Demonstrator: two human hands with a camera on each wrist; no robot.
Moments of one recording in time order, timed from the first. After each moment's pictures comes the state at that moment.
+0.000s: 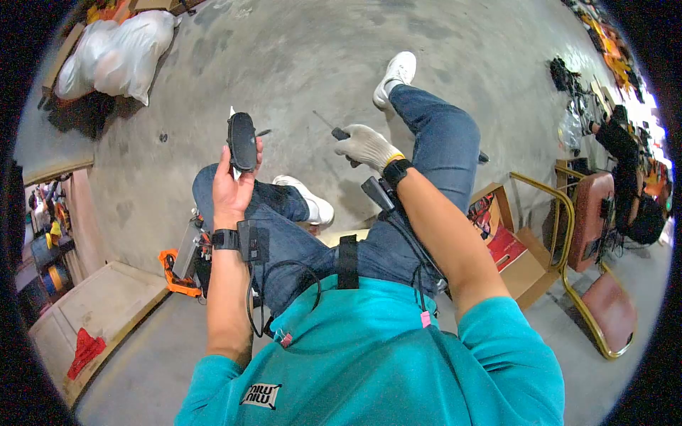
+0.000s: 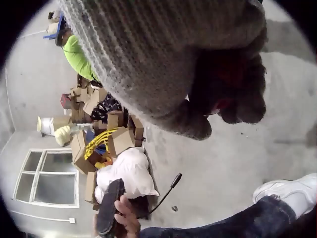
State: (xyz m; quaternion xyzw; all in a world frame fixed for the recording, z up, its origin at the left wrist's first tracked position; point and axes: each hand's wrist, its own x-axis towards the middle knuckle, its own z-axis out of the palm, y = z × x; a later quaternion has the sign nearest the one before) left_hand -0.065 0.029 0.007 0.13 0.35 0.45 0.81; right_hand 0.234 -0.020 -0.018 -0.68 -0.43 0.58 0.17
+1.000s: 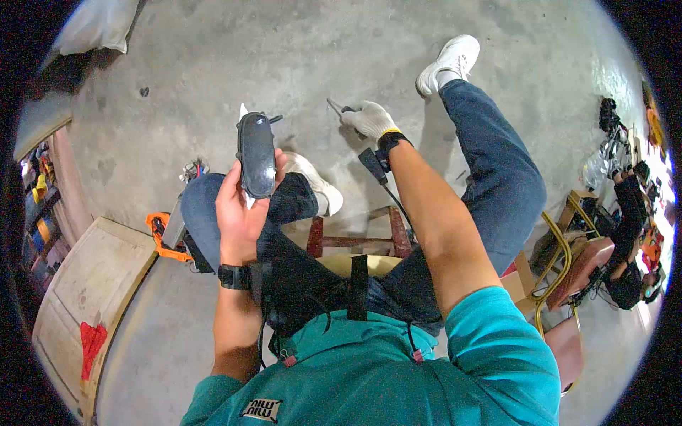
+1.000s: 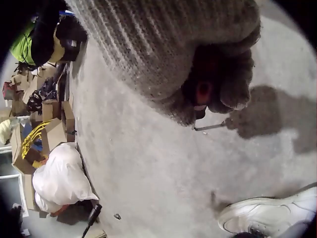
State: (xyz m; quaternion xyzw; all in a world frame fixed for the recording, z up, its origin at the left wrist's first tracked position) left_hand -0.054 0.041 -0.009 0.01 0.43 0.44 0.79; right_hand 0.209 0.073 -0.187 -0.68 -0.32 0.65 0.12
